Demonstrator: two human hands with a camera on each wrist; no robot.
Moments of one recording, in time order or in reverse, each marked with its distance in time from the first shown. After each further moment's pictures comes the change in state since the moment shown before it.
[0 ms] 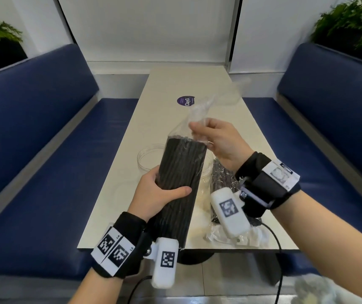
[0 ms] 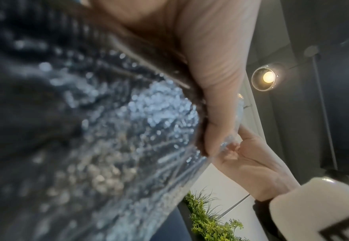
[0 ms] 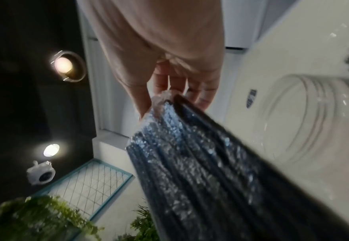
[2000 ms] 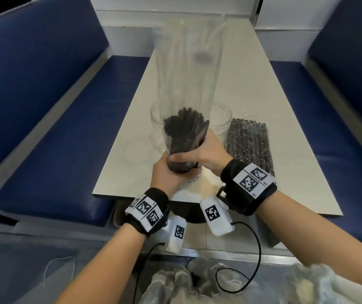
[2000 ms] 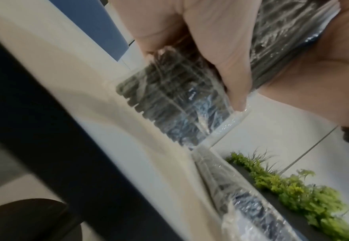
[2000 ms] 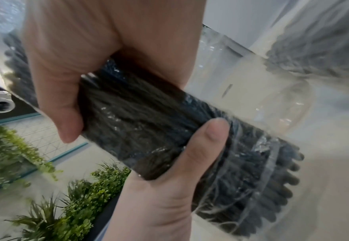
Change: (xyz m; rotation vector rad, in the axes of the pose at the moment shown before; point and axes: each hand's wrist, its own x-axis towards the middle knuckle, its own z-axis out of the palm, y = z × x) left_hand -0.007 -0.100 0.026 -0.069 0.192 -0.058; right_hand -0.041 0.103 0.036 -0.187 -0.171 -0.013
